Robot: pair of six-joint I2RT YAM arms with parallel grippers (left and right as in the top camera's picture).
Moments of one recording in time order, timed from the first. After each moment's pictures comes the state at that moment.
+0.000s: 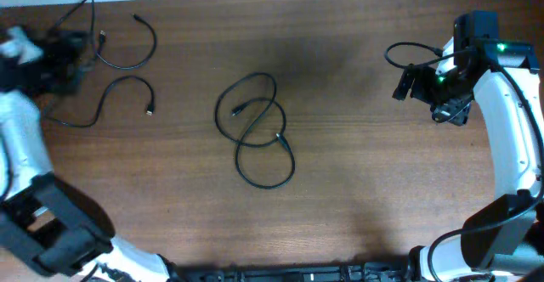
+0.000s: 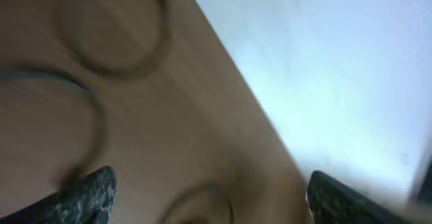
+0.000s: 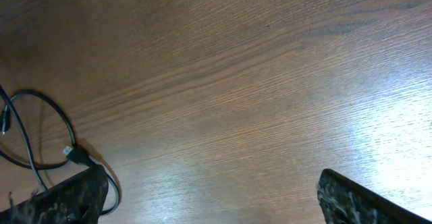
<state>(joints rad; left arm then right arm) 0.55 1.85 1.61 -0.63 0.77 -0.56 -0.15 1.65 1.50 -1.24 -0.18 0.31</state>
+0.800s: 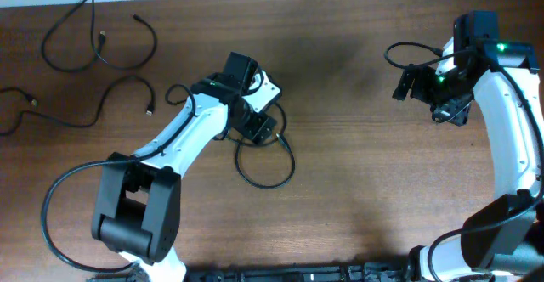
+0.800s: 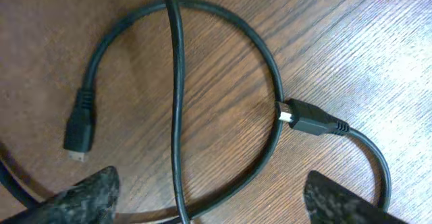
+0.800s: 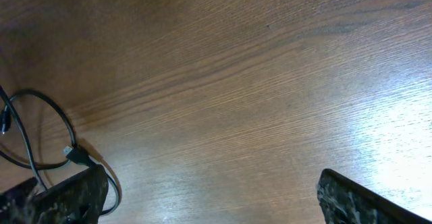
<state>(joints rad) -0.40 1.85 1.29 -0.72 0.17 0.32 -0.15 1.65 1.50 -1.24 -0.18 0.31</state>
